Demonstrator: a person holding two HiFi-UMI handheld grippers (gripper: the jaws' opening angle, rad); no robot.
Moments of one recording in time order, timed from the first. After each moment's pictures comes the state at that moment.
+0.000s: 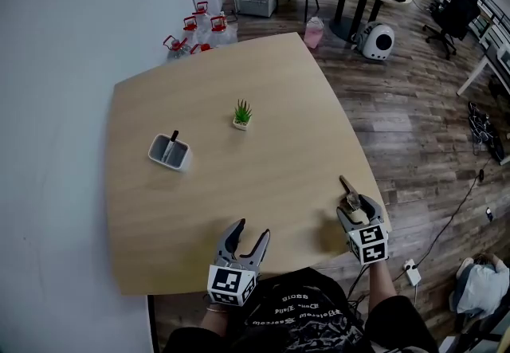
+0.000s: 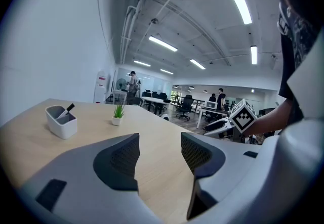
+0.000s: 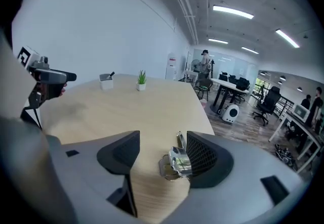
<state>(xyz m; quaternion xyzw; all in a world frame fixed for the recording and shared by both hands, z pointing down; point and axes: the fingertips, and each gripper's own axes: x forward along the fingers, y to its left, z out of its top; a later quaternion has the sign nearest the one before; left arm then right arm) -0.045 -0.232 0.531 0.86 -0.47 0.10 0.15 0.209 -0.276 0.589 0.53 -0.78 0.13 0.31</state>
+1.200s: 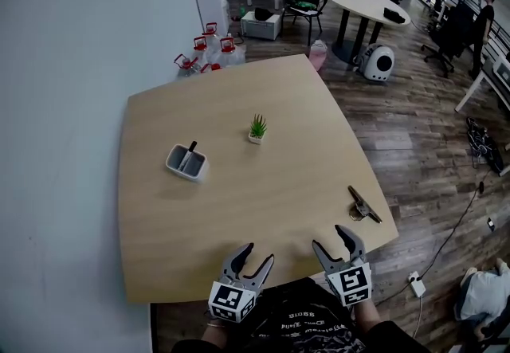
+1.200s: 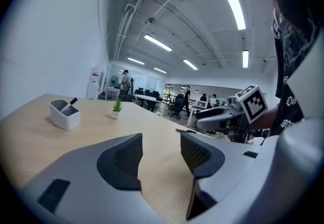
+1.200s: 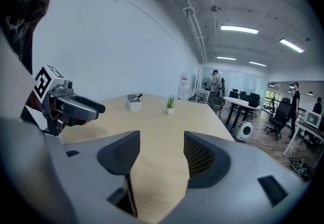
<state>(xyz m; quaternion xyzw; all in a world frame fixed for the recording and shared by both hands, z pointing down) -0.082 -0.175 0.541 0.88 -0.43 0.10 0.15 0.074 -0.199 0.524 0.50 -0.84 0.06 0.23</state>
